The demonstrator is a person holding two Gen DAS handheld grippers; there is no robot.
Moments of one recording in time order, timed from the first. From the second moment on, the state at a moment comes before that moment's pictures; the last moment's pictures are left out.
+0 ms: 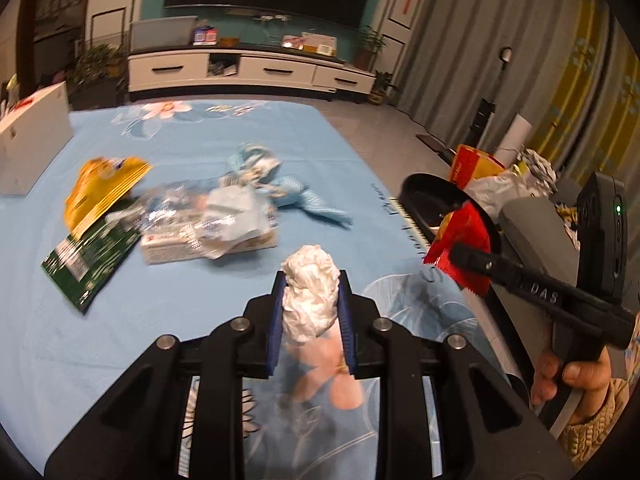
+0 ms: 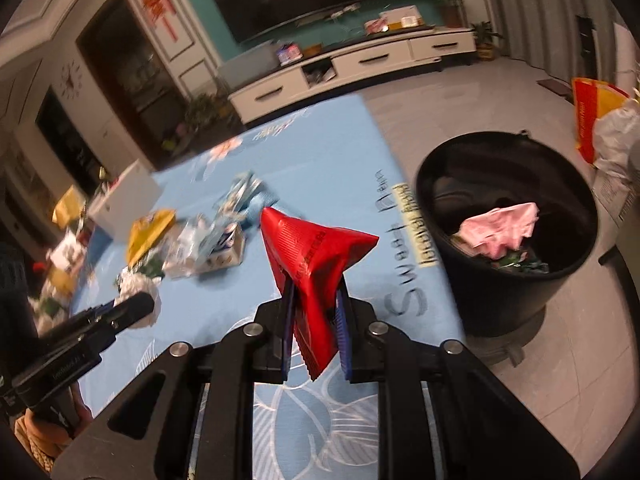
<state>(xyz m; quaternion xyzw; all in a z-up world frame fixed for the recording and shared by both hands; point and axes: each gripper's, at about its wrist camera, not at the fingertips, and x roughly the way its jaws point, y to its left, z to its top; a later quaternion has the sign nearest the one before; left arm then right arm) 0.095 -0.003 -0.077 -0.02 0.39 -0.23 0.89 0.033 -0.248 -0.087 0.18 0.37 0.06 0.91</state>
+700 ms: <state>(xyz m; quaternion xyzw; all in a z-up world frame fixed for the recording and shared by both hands) 0.113 -0.132 -0.059 0.06 0.38 -0.31 0.87 0.011 -0.372 -0.100 0.27 0.32 -0.05 0.91</state>
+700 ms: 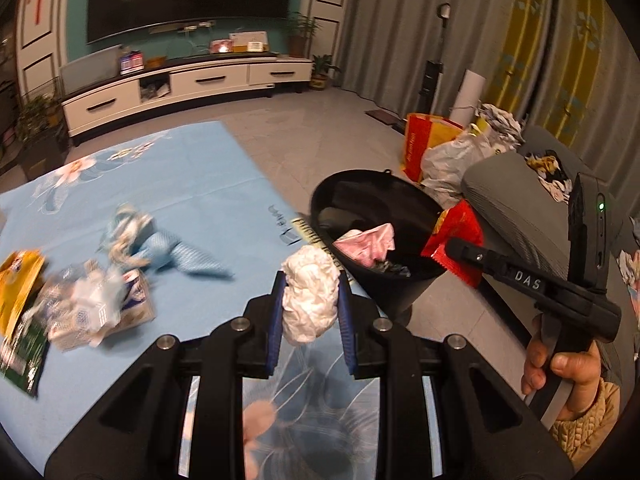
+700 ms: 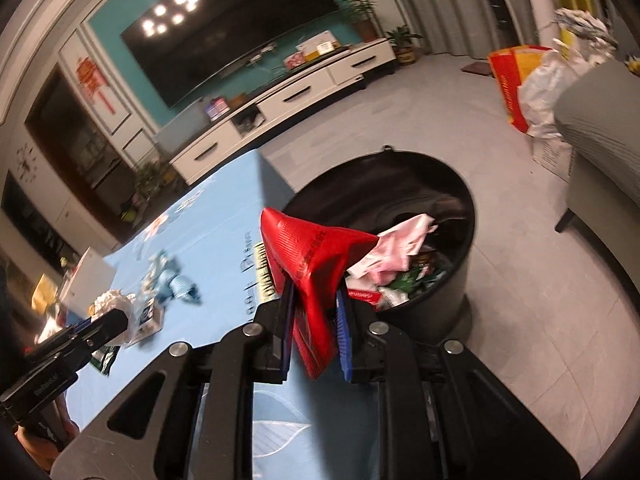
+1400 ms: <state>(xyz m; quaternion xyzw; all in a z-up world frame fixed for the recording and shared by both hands) 0.195 -0.267 -0.099 0.07 0.41 -0.37 0.83 0.055 -0.436 -0.134 0.29 0.34 -0.10 0.89</state>
